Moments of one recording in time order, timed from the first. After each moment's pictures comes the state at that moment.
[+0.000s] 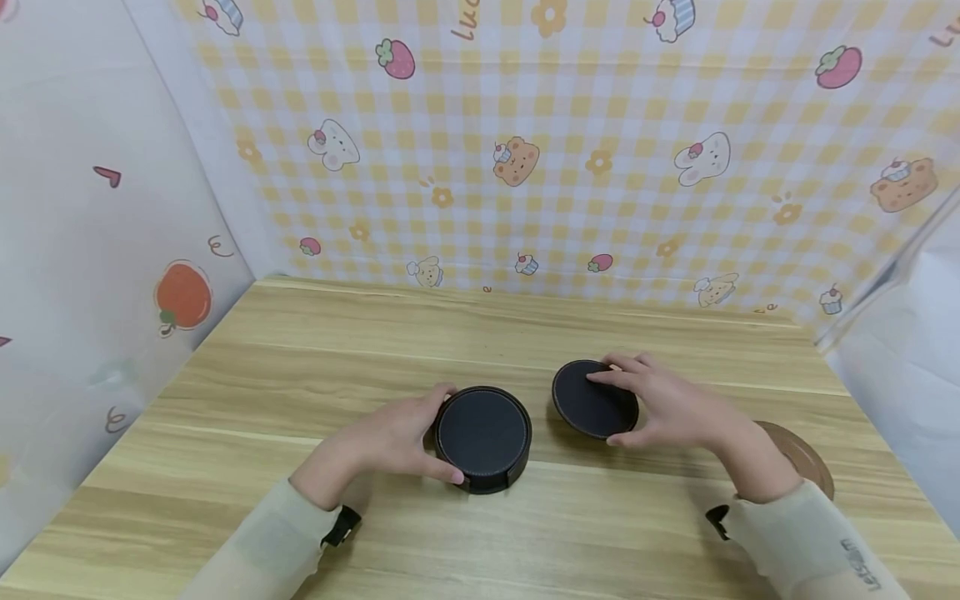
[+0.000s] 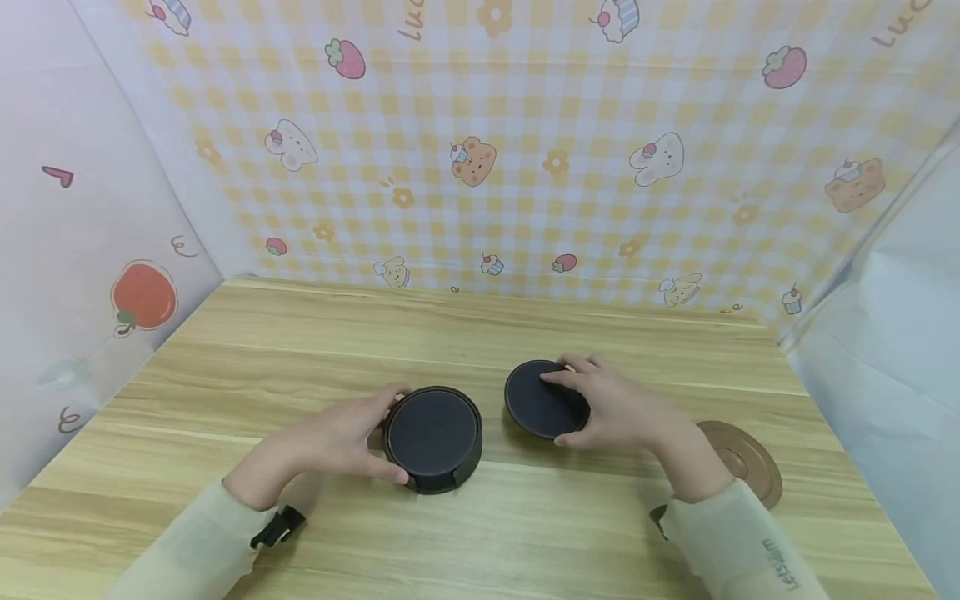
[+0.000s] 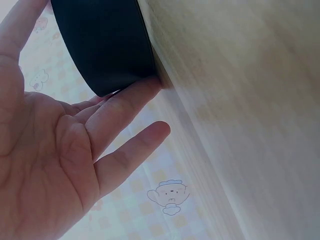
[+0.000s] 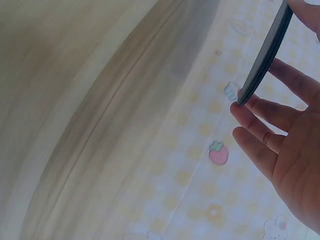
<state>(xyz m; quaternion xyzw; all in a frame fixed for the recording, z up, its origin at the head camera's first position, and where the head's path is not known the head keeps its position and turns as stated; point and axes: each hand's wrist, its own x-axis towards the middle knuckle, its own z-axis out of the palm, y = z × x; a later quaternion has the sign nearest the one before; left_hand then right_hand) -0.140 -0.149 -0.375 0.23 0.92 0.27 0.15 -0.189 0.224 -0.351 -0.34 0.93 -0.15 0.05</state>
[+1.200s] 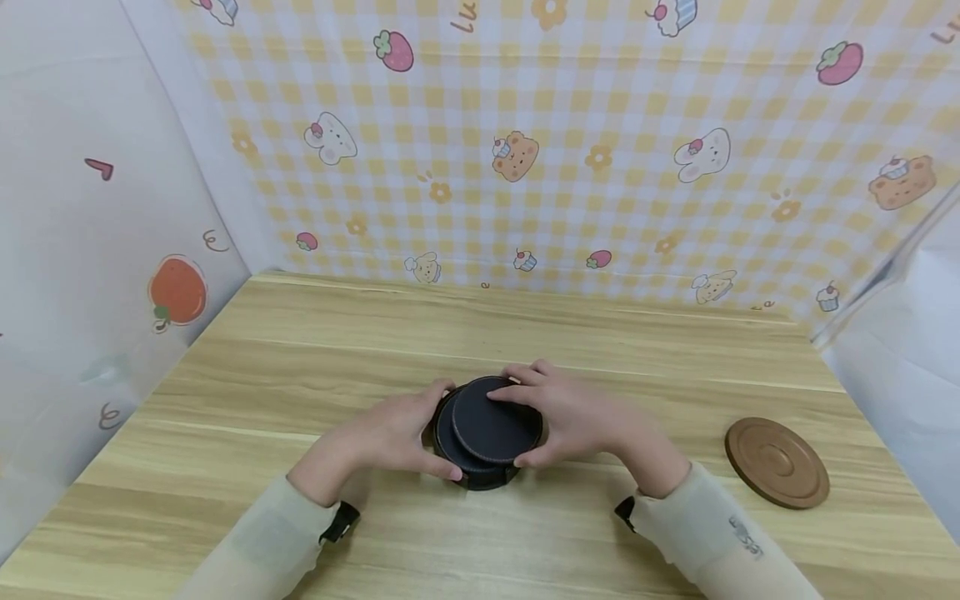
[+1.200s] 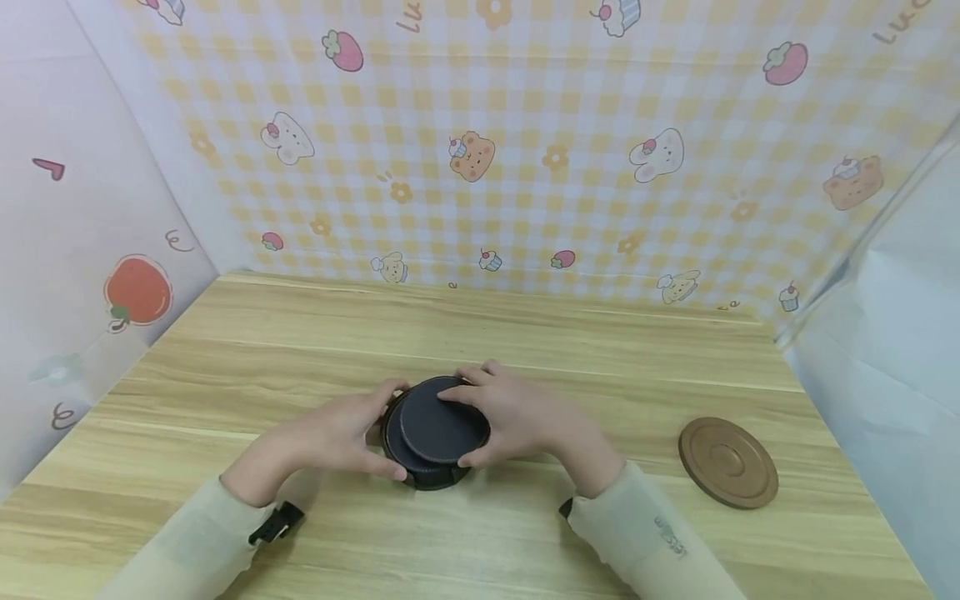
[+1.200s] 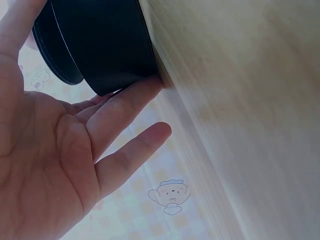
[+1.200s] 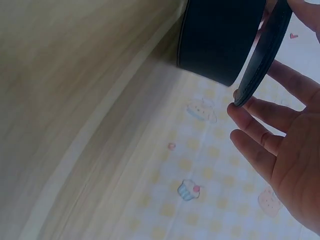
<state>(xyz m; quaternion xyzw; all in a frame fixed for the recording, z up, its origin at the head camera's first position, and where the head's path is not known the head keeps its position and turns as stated) -0.142 -0.150 -0.376 0.24 0.92 0.27 0.15 -0.177 0.121 -0.349 -0.45 0.87 -0.15 0.10</state>
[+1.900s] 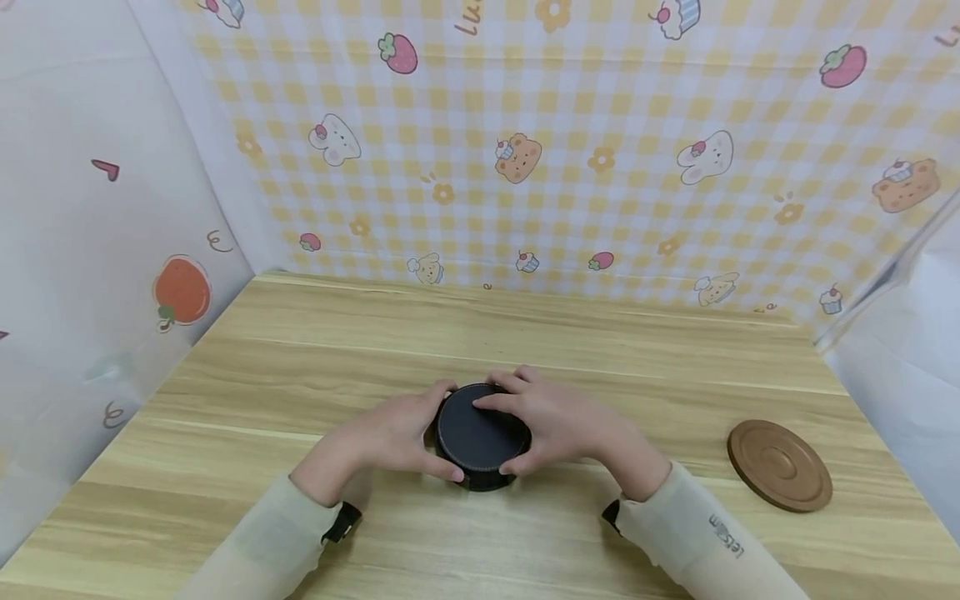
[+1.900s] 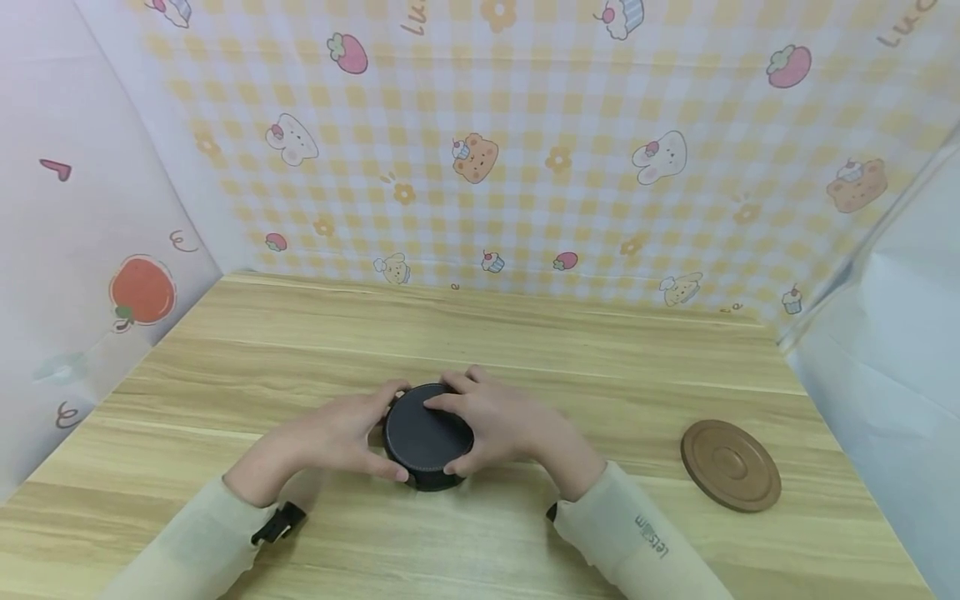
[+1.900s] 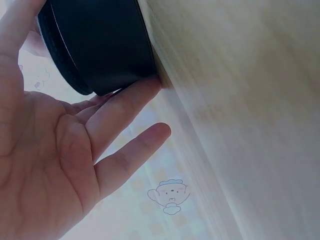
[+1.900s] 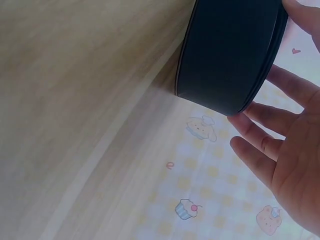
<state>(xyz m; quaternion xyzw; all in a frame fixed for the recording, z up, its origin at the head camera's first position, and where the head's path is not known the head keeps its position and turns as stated) -0.141 -0.151 -0.374 0.25 0.92 0.27 0.15 -0.174 0.100 -0.352 -0.46 0.87 -0.12 0.10</state>
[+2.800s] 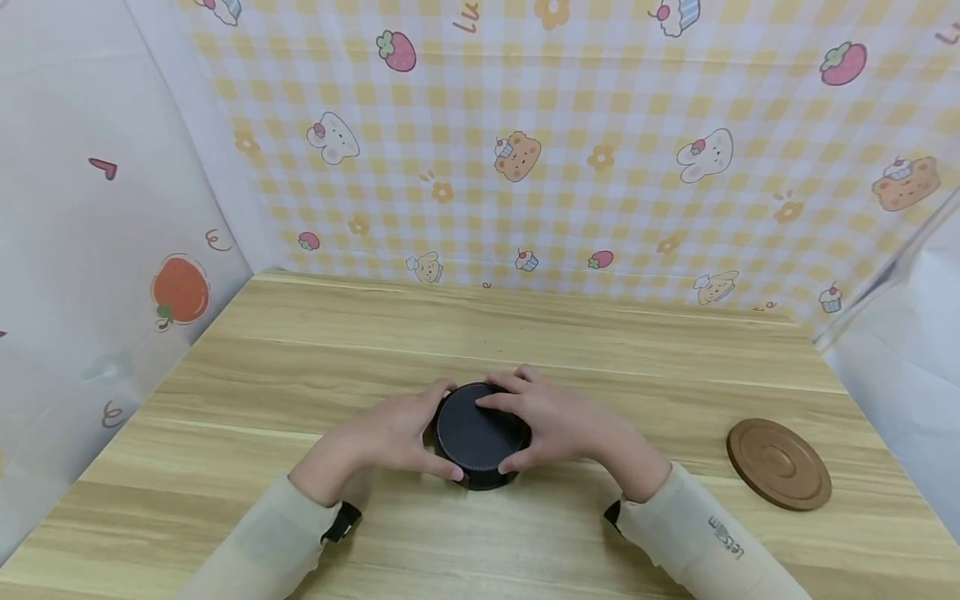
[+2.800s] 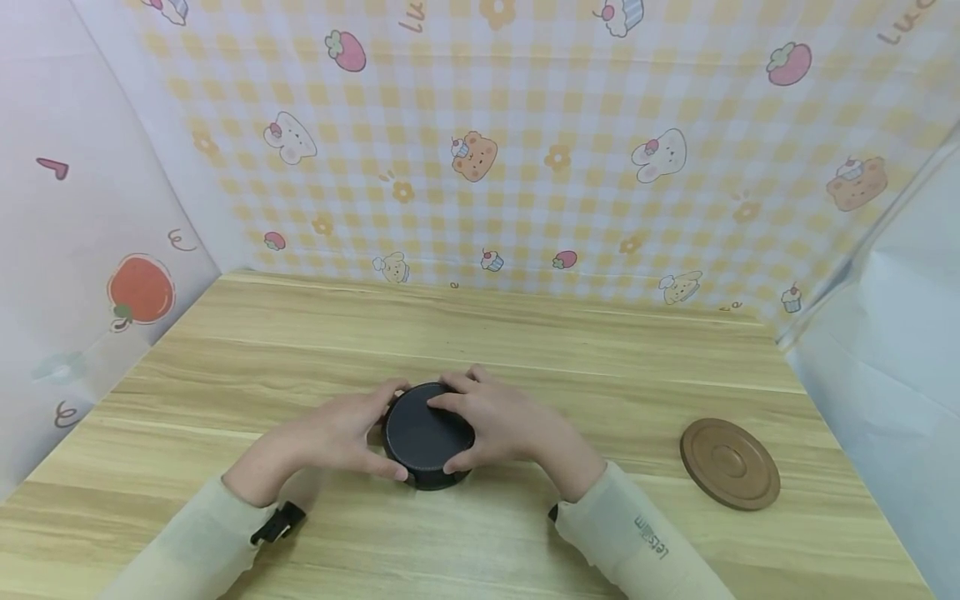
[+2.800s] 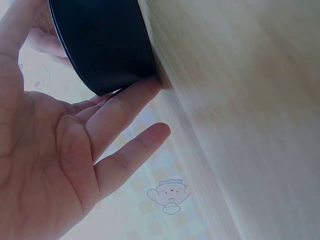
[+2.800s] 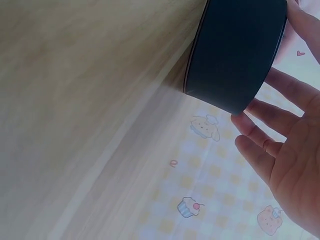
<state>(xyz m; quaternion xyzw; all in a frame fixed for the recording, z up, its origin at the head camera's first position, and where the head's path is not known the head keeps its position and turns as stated) -0.142 -0.151 -0.376 0.24 0.92 0.27 0.15 -0.173 0.102 -0.357 -0.45 0.88 -0.14 0.11</state>
